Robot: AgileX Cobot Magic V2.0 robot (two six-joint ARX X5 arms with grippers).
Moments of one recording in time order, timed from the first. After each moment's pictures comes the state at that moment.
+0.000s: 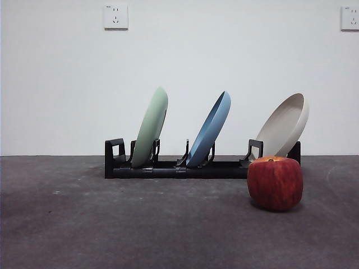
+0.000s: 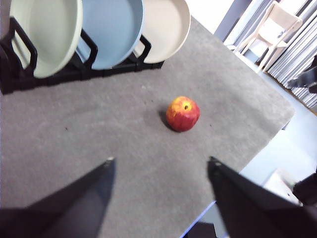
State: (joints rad) left arm 0.05 0.57 0.73 -0.73 0.84 0.02; right arm 0.11 0.76 0.94 -1.03 -0.65 -0.11
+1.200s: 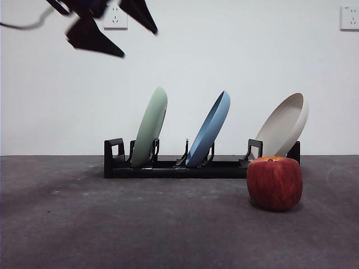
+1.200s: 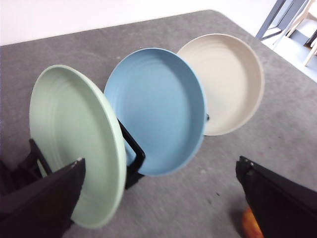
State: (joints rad) left arm -0.34 1.58 1.40 -0.32 0.39 -0.05; right arm 0.11 0.76 0.94 -1.04 -0.65 -0.10
